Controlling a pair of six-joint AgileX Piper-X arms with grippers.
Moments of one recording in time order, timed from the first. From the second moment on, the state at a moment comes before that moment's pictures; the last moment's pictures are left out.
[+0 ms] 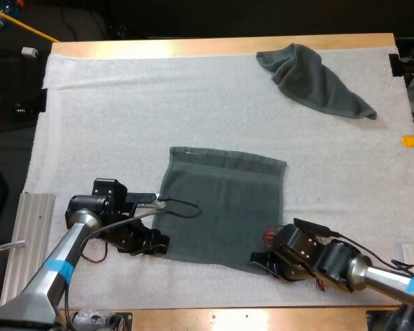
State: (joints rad) left arm -0.07 1.35 -0.57 0.92 0.43 -1.67; right arm 0.97 1.29 -0.48 0.45 -0.10 -0.73
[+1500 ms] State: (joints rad) left arm -0.28 0.98 -0.57 1.28 0.43 -1.66; right arm 0.97 0.93 -0.52 0.71 -0.19 -0.78
